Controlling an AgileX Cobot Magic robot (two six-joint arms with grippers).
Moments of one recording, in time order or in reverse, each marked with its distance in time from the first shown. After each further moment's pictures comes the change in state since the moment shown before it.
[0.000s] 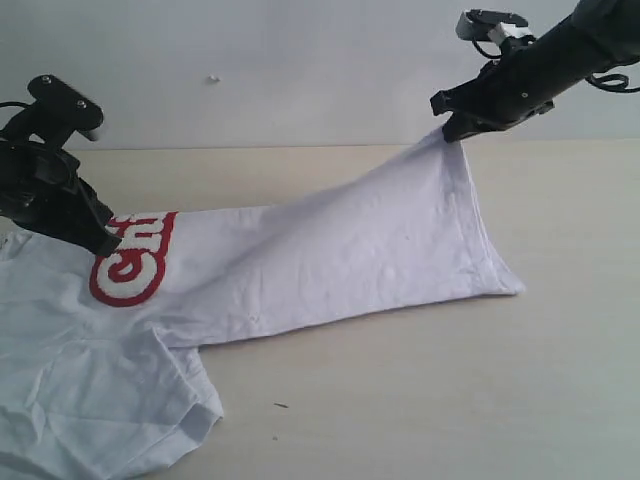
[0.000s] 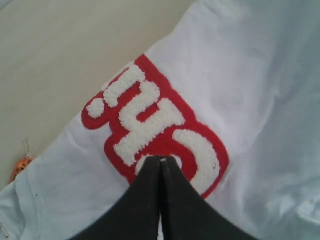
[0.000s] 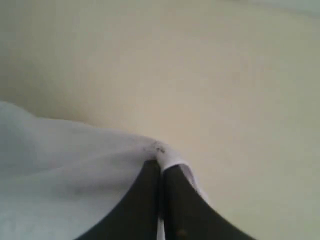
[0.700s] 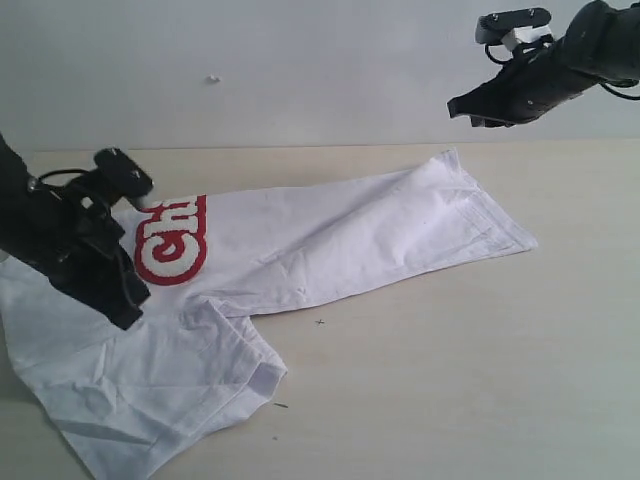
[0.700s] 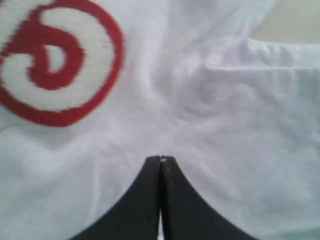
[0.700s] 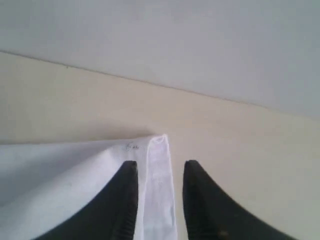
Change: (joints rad) left arm -0.059 0.109 -0.002 -0.115 0.204 0.176; right arm 0.000 0.066 -0.007 -0.287 -0.318 0.203
